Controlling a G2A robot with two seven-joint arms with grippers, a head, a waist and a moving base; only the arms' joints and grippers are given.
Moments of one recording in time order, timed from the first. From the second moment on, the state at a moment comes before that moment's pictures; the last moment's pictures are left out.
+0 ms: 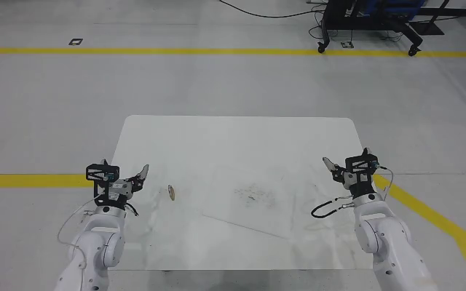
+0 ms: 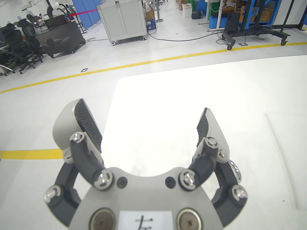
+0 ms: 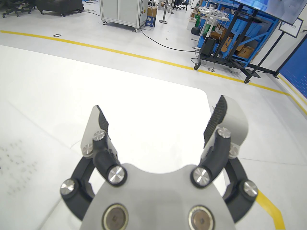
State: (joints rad) left arm 1.73 -1.15 -1.60 -1.80 1.33 0.00 0.00; right arm -1.73 -1.15 1.60 -1.80 -1.33 0.00 0.00
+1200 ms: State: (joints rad) left arm 1.73 -1.15 -1.60 -1.80 1.33 0.00 0.00; right arm -1.48 -1.14 1.27 -1.68 -1.43 -0.76 0.12
